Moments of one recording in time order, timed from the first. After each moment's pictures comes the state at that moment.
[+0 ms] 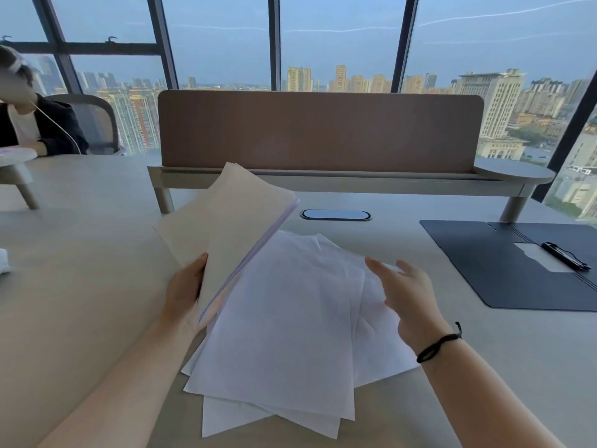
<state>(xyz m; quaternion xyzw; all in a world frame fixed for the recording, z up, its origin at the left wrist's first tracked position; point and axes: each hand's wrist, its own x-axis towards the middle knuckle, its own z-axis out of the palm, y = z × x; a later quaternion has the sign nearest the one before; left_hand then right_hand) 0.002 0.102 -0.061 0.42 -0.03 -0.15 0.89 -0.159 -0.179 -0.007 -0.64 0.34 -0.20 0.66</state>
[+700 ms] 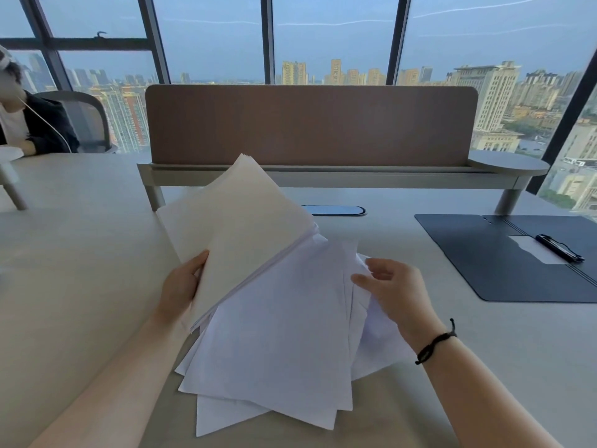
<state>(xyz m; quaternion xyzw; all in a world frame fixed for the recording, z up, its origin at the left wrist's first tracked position) 0.019 0.111 -0.069 0.52 -0.04 -0.16 0.84 -0.160 -0.192 -0.022 -0.76 0.25 -0.19 0.56</state>
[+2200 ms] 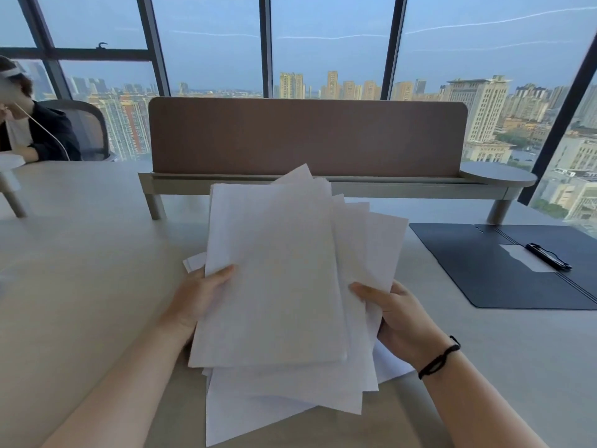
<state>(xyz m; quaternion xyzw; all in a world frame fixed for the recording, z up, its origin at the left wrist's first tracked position) -0.008 0.085 -0.047 0.62 -0.09 -0.12 0.77 -0.183 -0.187 -0.022 -0.57 0.13 -0.08 0.81</state>
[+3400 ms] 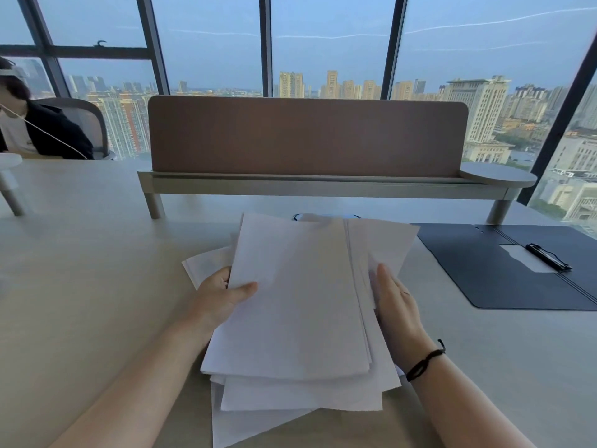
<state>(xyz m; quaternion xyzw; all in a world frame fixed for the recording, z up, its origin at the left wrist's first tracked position) -0.029 0.065 -0.048 0.71 -0.09 -0.11 0.69 -0.174 -0.173 -0.024 -0.54 0.22 -0.21 0.78</state>
